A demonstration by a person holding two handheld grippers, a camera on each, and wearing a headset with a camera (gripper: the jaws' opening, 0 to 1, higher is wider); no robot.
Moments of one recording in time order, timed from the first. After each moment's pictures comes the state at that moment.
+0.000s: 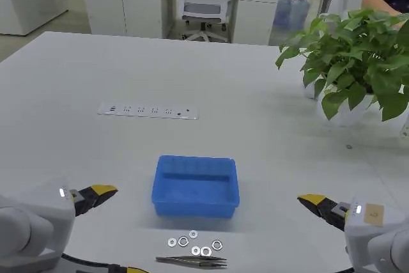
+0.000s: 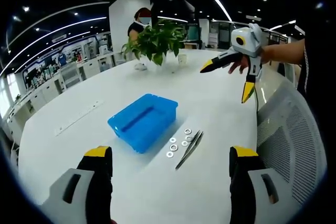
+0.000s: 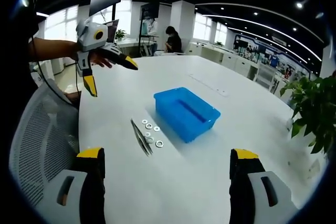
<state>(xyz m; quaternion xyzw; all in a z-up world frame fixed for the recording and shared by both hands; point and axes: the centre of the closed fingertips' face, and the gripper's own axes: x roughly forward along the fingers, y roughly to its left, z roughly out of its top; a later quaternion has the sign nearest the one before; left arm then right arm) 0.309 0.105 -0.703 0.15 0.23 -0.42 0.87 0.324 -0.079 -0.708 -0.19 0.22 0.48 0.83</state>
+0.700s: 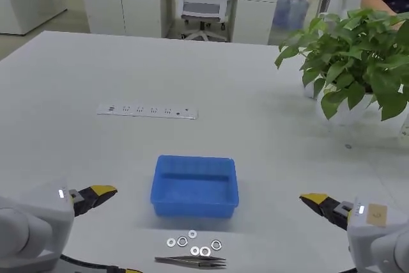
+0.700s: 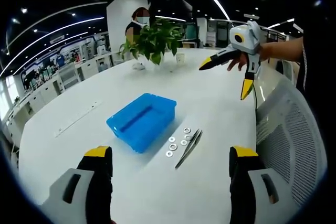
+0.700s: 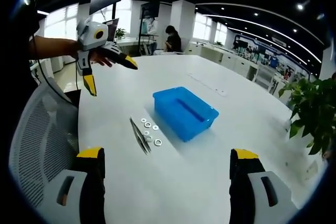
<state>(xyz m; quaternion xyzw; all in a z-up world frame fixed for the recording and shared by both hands) 0.309 0.104 -0.704 0.15 0.23 -0.42 0.86 0.324 -0.084 -0.707 -0.20 0.22 0.48 0.83</state>
